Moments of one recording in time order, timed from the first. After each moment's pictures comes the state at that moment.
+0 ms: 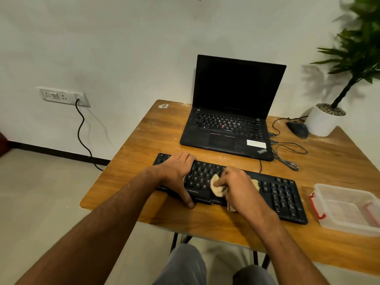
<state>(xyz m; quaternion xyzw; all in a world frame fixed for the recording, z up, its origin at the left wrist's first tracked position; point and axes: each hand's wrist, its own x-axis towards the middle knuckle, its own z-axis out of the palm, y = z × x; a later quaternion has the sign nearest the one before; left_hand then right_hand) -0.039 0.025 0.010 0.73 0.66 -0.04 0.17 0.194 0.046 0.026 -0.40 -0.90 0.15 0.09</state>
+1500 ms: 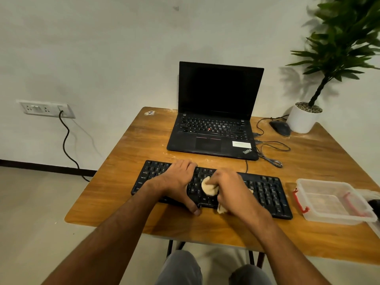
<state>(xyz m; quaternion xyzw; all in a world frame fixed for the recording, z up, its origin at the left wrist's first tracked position) 0.003 0.031 0.011 0.75 0.64 -0.04 0.16 0.209 0.046 0.031 -0.37 -0.91 0.10 0.13</state>
